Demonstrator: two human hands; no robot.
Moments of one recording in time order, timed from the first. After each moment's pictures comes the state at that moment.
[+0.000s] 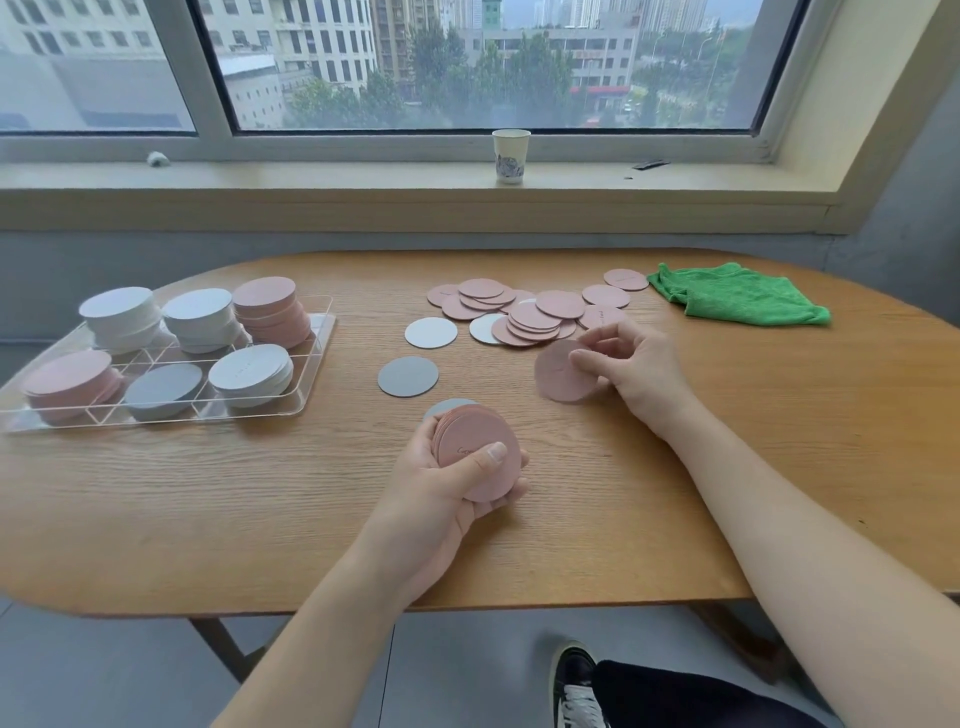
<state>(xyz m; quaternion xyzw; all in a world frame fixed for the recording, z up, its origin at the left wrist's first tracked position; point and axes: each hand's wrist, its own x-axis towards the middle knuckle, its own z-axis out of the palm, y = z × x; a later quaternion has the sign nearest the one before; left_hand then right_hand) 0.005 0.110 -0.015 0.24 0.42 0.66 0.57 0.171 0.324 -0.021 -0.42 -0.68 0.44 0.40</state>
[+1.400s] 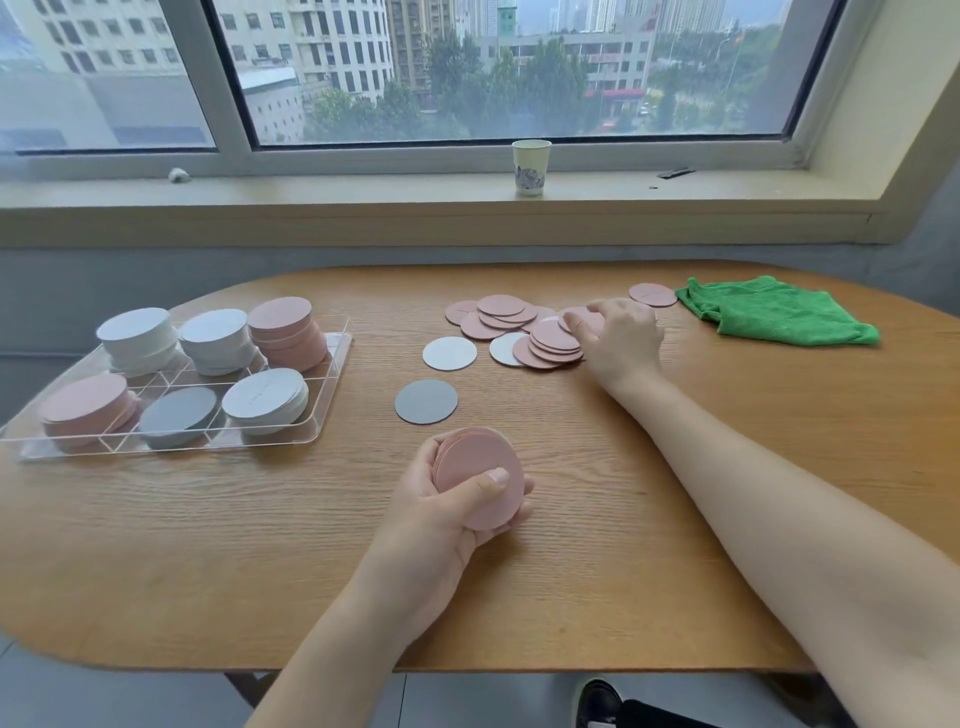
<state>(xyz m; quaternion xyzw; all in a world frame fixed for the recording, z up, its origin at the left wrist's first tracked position) -0.012 0.115 -0.012 0.23 0.45 0.66 0.55 0.101 0.402 -0.030 -0.55 -0.76 0.12 0.34</state>
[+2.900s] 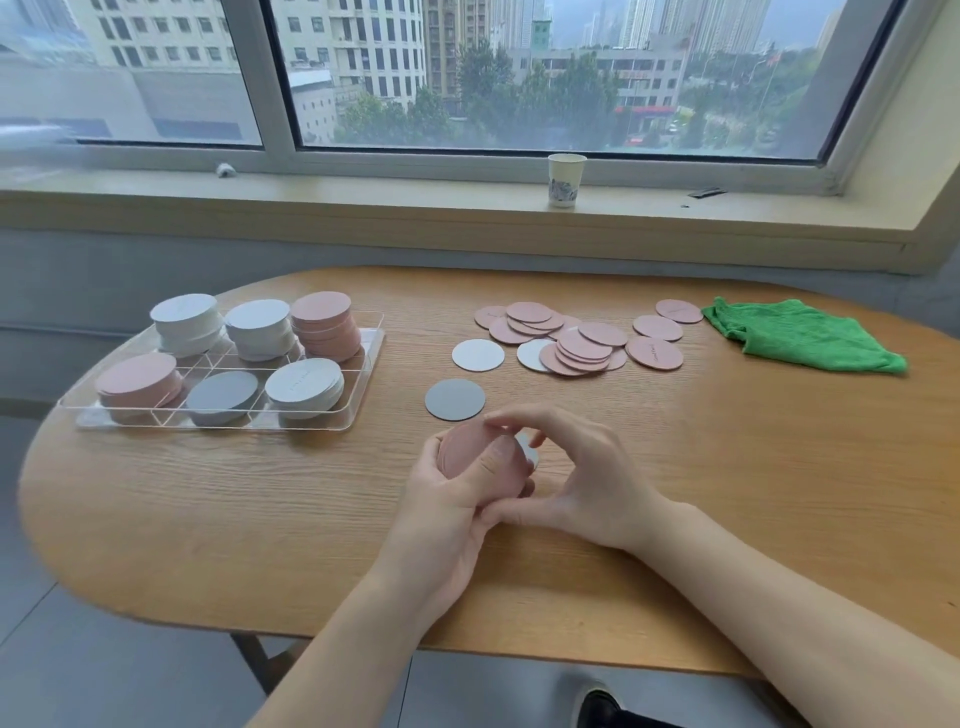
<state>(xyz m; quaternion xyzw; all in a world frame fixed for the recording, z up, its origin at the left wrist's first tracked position) -0.014 0.111 -0.007 0.18 0.42 0.73 0.52 0.108 0.232 -0.023 -0.09 -0.88 0.25 0.39</state>
